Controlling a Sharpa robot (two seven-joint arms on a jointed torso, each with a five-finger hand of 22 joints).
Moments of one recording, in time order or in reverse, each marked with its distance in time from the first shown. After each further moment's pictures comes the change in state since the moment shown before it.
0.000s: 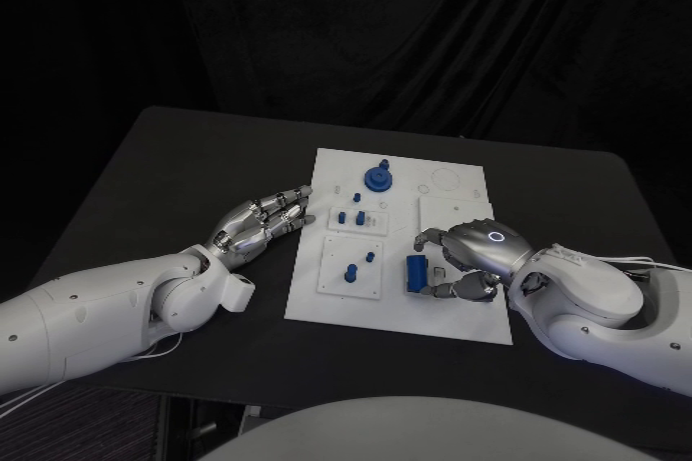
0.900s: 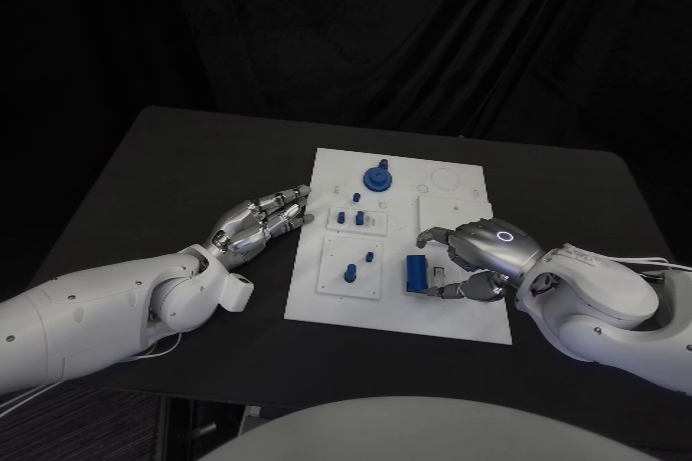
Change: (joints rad) left arm 0.002 -0.003 0.000 0.002 0.000 -0.004 0.000; left_hand 0.000 0.000 0.000 0.000 0.000 0.000 0.000 0.000 0.000 0.000 0.000 0.000 0.000 0.000 0.000 0.000 0.000 0.000 0.000 0.000 0.000 0.002; right arm 0.006 -0.037 0.000 0.020 0.011 -0.016 0.035; right_hand 0.039 -0.018 -0.025 0.005 0.005 -0.016 -0.009 -0.100 0.011 0.001 -0.006 0.000 0.000 0.001 -0.006 0.001 0.000 0.000 0.000 -0.007 0.010 0.000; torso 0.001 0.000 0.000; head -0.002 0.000
